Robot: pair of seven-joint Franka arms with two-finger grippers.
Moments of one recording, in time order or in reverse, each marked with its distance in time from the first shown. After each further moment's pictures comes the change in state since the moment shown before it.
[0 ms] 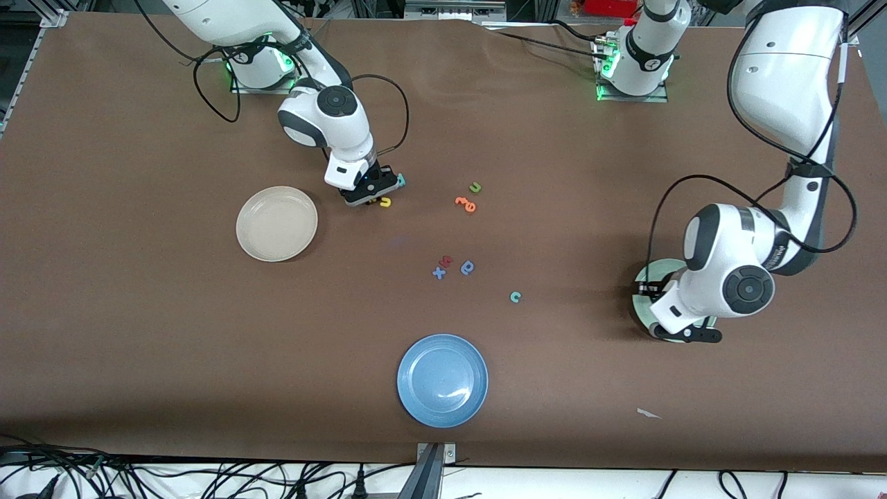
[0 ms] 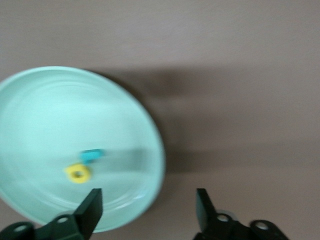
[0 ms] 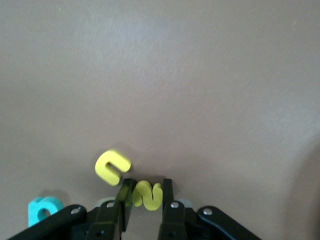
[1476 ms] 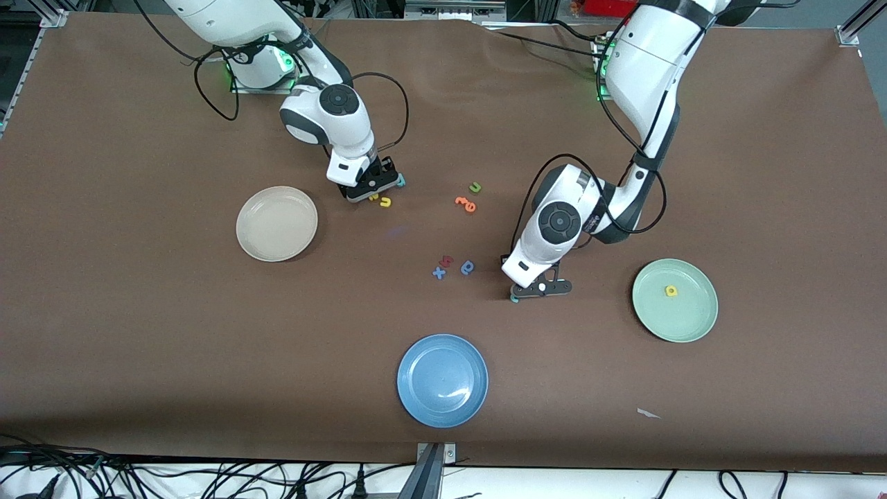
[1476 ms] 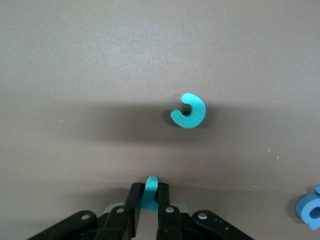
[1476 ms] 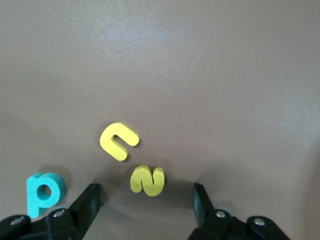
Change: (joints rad) left arm -0.373 0.036 0.014 -0.177 -0.053 0.354 -0.413; right arm 0.003 0.014 0.013 -0.034 0.000 0.000 0.001
